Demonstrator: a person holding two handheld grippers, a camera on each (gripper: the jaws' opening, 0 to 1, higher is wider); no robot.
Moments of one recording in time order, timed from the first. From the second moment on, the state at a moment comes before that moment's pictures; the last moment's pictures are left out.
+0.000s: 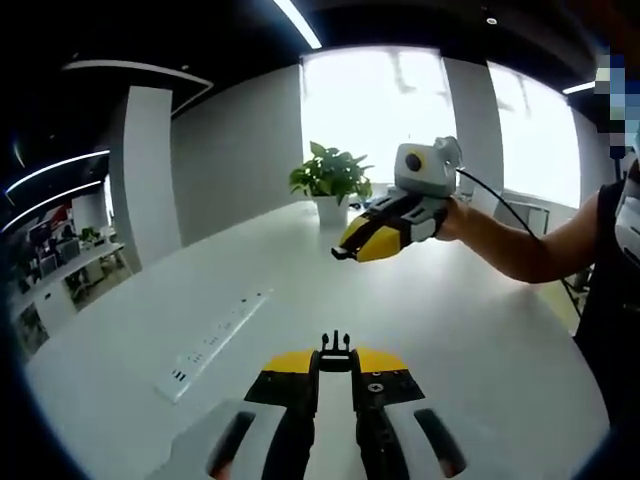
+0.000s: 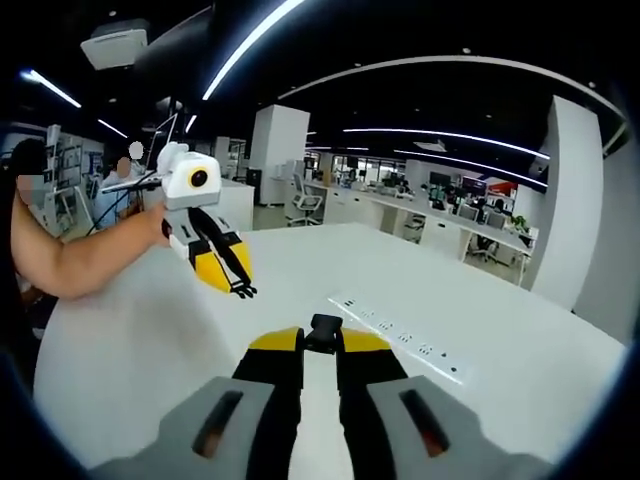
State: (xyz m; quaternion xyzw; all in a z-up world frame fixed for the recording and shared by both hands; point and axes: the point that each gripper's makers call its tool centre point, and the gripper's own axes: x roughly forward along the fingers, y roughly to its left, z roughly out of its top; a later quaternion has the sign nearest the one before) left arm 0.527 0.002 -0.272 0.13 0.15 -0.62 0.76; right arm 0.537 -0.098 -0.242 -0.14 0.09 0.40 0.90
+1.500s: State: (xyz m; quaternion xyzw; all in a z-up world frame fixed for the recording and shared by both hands) left arm 0.496 0.001 -0.275 0.12 0.16 -0.62 0.75; right arm 0.505 -0.098 -0.239 -0.13 0.10 0.40 0.90
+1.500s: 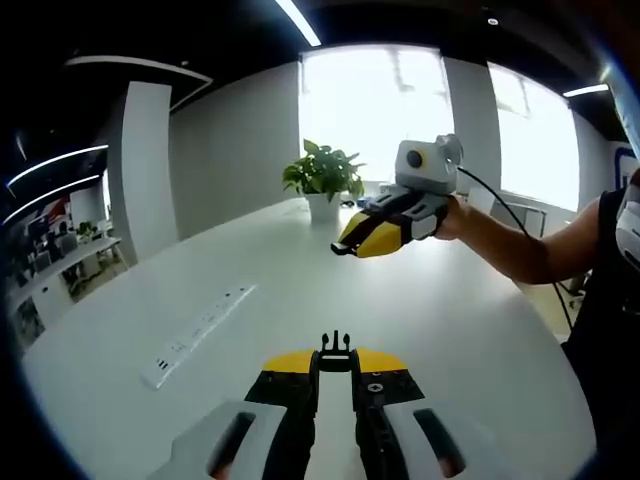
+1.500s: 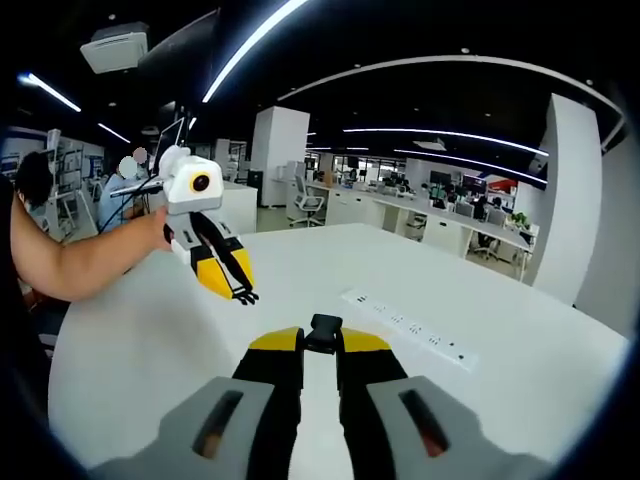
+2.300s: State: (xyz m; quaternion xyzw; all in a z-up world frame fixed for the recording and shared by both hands) left arm 0.486 0.004 -0.285 0.12 0.17 -0.62 0.75; right arm 0.496 -0.096 -0.251 -0.13 0.10 0.40 0.90
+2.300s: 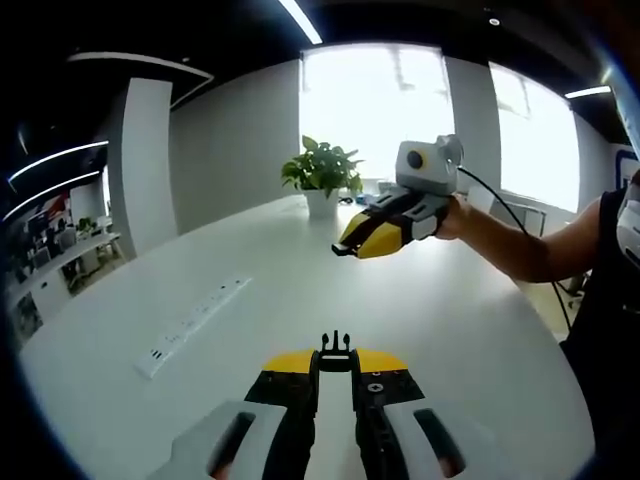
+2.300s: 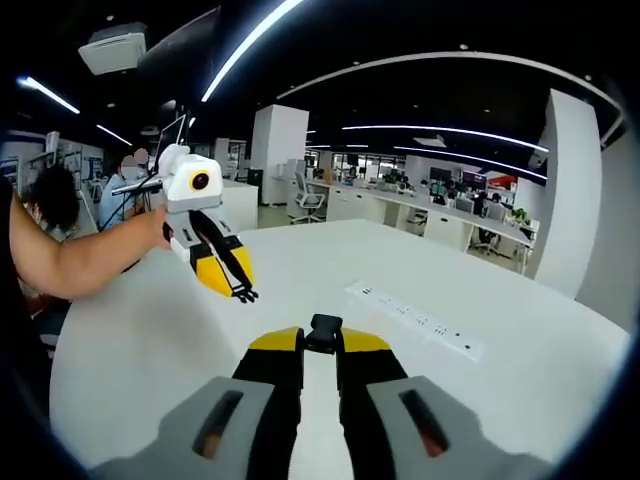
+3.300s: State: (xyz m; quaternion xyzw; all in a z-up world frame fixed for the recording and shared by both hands) left arm 0.469 0.011 -0.295 0.12 0.18 -0.63 0.75; right arm 0.482 -0.088 -0.266 -0.13 0.11 0.40 0.90
